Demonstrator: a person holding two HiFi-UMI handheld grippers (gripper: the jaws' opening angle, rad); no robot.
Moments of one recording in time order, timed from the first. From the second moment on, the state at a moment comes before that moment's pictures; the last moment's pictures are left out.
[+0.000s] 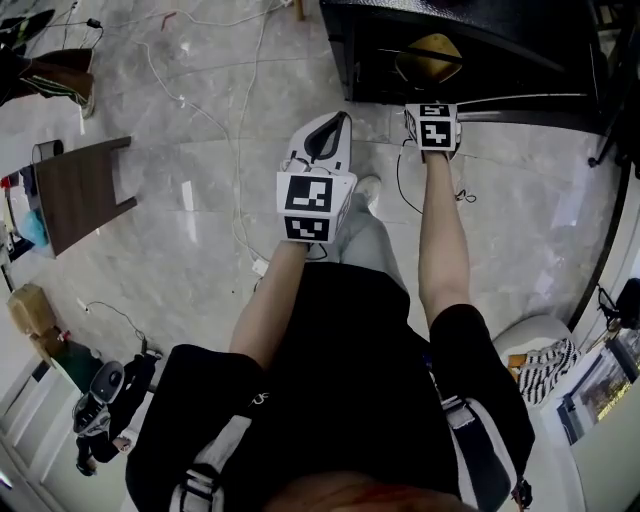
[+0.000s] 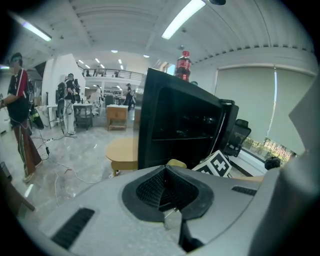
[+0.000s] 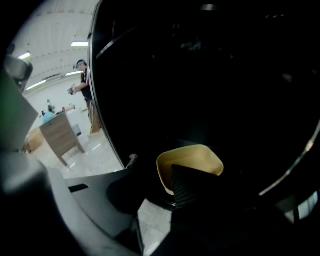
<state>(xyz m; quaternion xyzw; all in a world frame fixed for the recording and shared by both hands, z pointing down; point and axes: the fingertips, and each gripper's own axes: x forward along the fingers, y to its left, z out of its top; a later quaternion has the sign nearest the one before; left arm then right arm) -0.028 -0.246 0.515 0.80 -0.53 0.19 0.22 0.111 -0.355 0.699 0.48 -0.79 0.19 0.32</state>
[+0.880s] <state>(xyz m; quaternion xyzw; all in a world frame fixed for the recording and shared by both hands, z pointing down) 0.131 -0.240 0.316 0.91 -0.41 0.00 0.07 0.265 -0.210 0.313 0.67 -0.74 0.03 -0.04</state>
